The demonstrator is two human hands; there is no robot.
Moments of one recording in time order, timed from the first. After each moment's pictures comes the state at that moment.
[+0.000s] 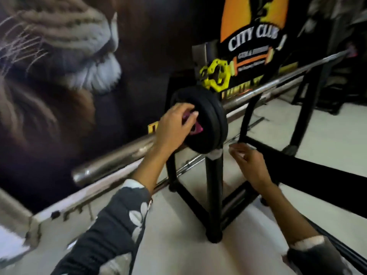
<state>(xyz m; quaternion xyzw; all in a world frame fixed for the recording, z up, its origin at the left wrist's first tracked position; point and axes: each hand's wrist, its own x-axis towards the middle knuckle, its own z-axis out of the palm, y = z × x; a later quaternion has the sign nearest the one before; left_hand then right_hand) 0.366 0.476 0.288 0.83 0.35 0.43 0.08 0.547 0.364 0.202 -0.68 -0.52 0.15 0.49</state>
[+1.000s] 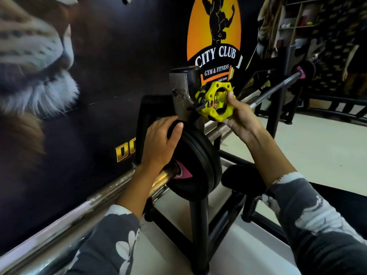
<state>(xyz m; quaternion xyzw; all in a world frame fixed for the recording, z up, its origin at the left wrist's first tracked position) 0.414 0.585 0.302 0.83 0.30 0.45 0.15 0.622 0.524 0.339 -0.40 -0.34 0.41 0.74</state>
